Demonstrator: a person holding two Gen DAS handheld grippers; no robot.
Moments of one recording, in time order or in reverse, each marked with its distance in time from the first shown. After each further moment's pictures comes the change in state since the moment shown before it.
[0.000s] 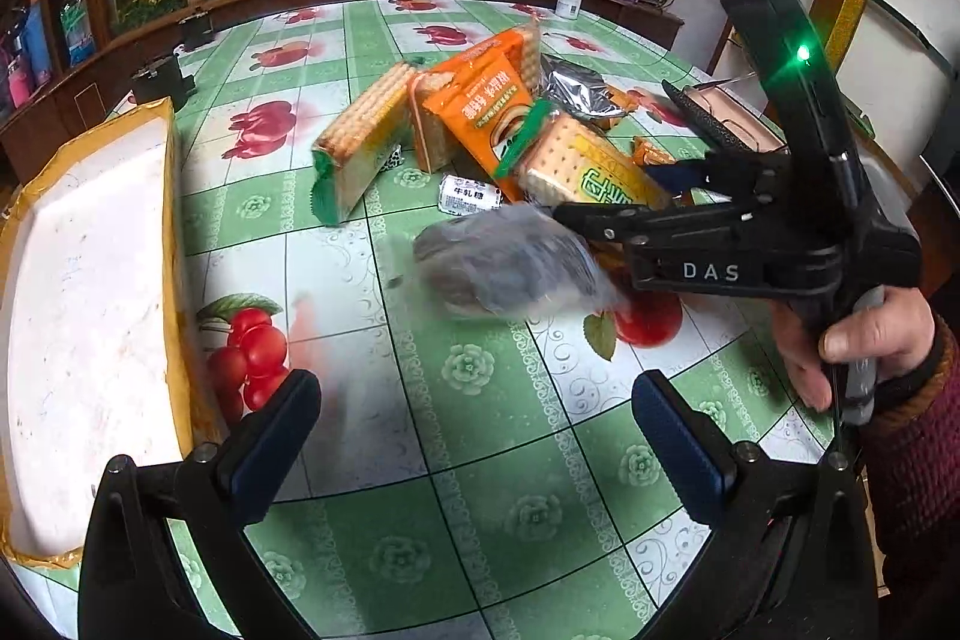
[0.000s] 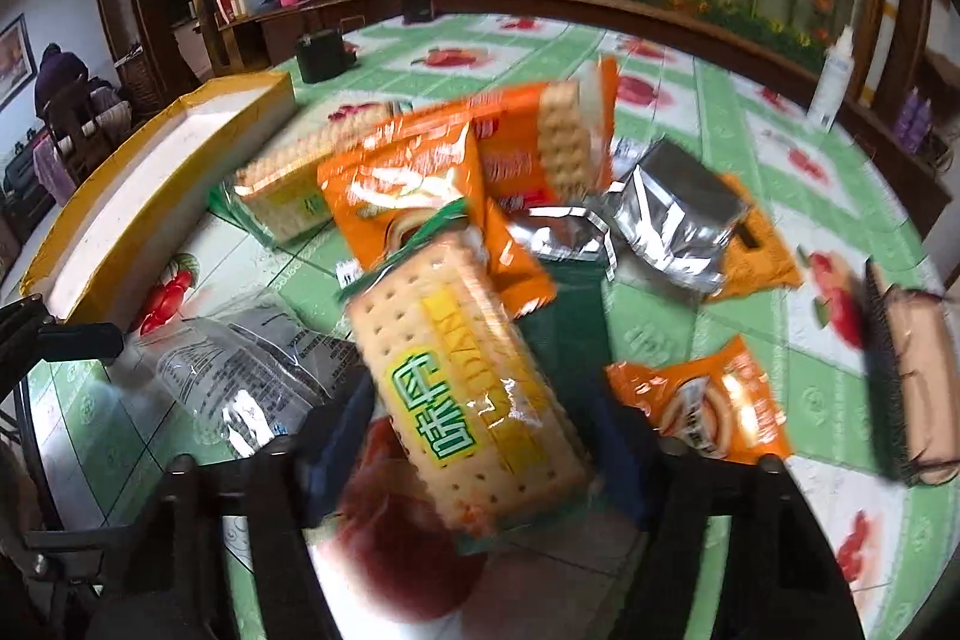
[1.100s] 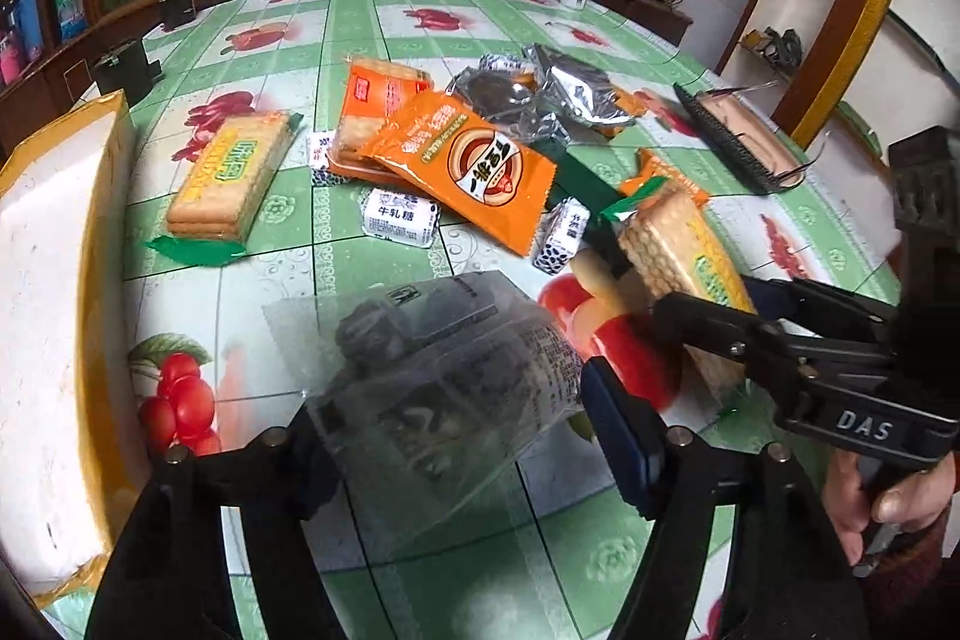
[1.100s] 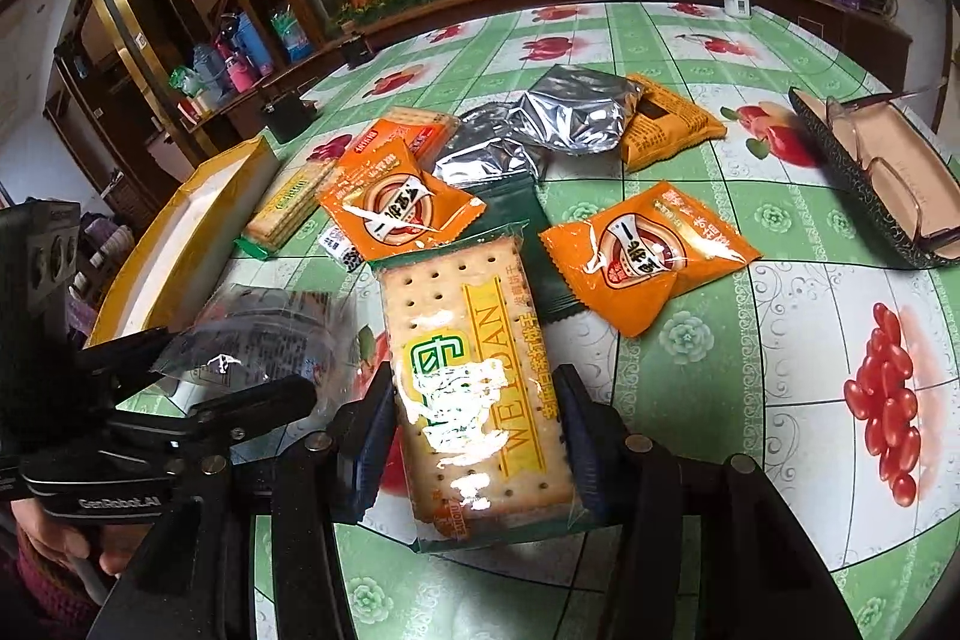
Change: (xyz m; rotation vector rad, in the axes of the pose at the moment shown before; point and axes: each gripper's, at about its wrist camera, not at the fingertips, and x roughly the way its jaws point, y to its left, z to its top) left arm 0.033 -0.012 0.028 -0.055 0.036 -0.032; right arm -0.038 -0.025 -0.051 0.270 -0.084 0.061
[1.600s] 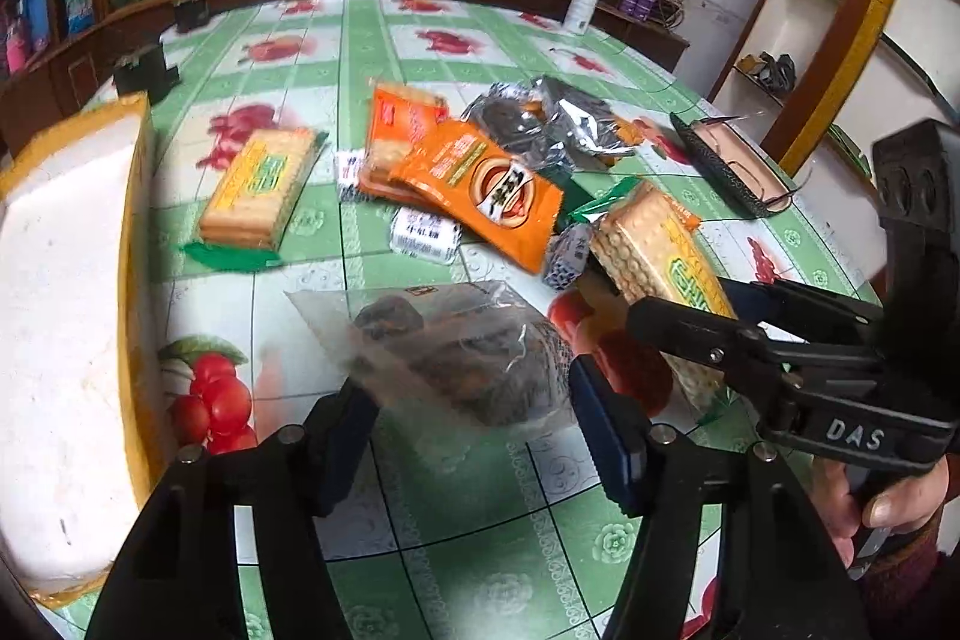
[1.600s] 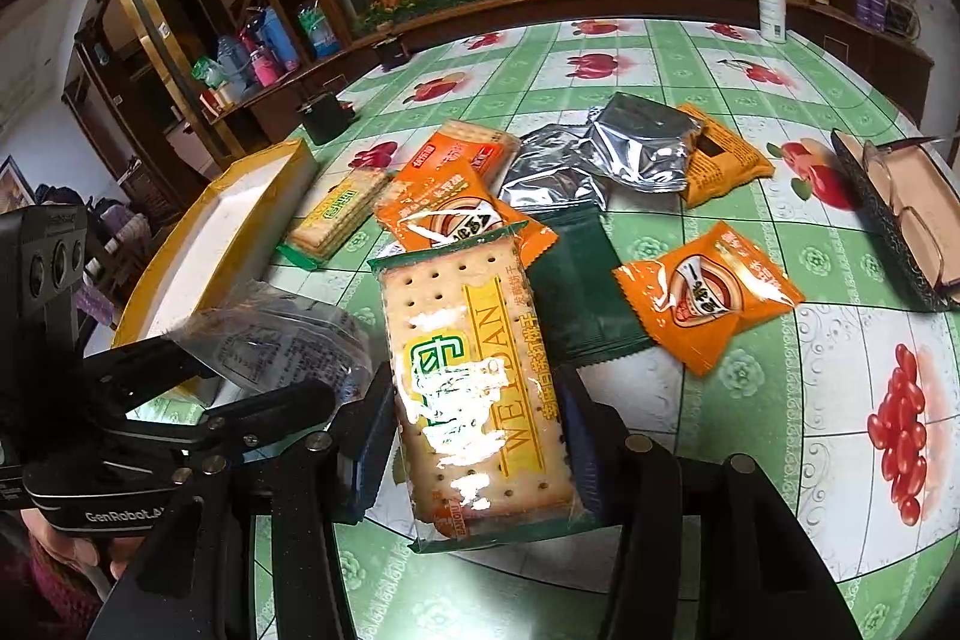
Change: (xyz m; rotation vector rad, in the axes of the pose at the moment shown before) left arm -0.013 0.015 -0.001 -0.042 -0.025 -0.029; right arm 0.000 0.029 0.013 -0.051 0.000 0.027
